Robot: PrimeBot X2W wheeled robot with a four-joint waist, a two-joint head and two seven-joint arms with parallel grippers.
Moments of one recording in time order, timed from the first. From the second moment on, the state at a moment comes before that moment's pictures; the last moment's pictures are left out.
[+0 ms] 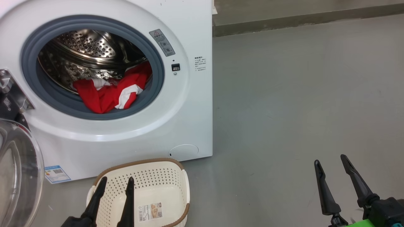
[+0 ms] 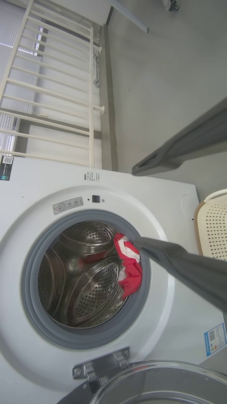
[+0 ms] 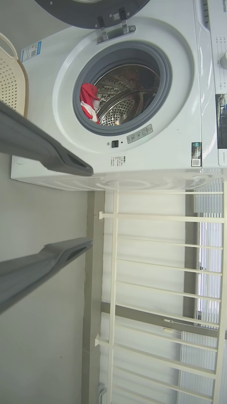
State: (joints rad) left arm 0.07 0.11 -0.12 0.01 -0.25 0.03 -0.20; right arm 0.16 -0.04 -0.06 -0.04 0.15 0.12 -0.26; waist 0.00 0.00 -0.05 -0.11
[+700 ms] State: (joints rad) left arm 0.07 0.12 -0.13 0.00 -0.25 0.05 -0.19; right arm 0.16 -0.04 -0.06 -0.04 0.16 0.12 -0.26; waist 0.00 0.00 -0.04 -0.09
